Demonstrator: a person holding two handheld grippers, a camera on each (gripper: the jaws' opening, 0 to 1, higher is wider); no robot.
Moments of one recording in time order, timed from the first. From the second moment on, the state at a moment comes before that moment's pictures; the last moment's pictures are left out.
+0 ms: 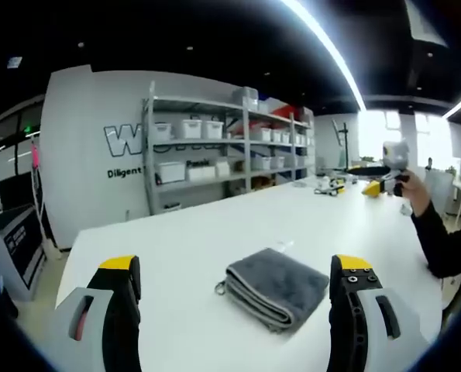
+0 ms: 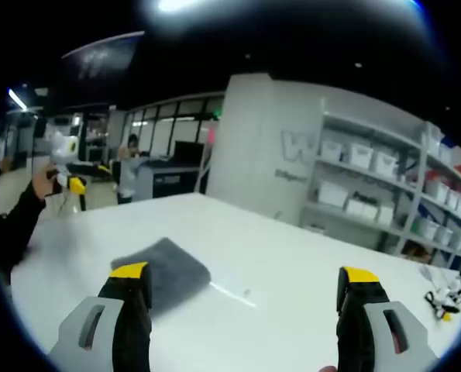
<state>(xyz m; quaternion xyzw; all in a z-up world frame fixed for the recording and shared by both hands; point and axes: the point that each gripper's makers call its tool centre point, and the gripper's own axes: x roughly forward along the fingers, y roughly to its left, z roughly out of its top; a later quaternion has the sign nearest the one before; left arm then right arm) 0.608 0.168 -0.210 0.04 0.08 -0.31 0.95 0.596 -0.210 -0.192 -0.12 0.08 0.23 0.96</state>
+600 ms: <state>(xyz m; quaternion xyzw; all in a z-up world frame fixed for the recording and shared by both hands) 0.637 0.159 -0.249 -0.01 0.13 -0.31 0.94 0.623 -0.195 -0.222 -0.13 0.11 0.24 0.96</state>
